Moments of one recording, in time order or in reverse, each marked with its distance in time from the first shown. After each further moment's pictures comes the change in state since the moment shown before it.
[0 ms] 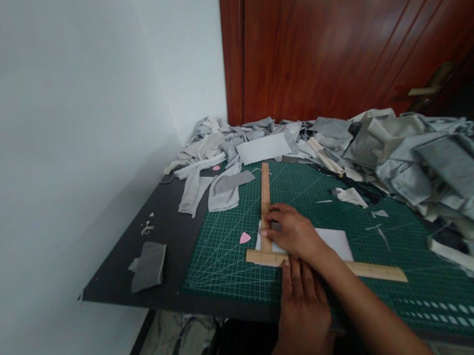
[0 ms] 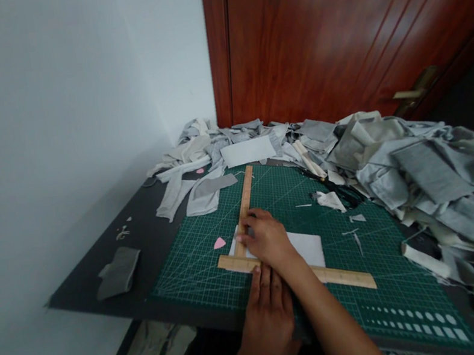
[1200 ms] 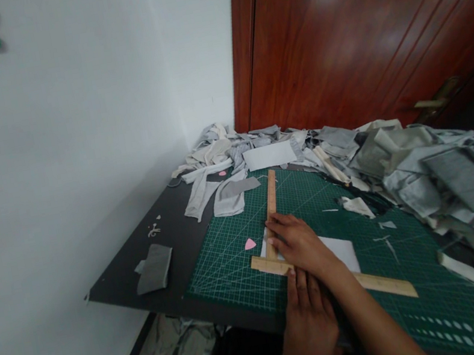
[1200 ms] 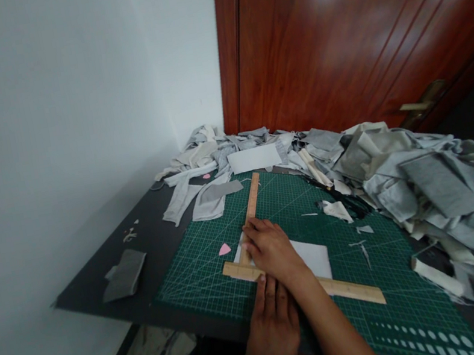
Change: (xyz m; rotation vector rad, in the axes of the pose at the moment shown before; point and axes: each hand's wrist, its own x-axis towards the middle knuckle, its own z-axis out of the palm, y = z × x) left_hand 0.000 -0.001 0.008 0.114 0.109 0.026; right_hand -0.004 -0.011 -0.012 -0.169 -0.155 -0.143
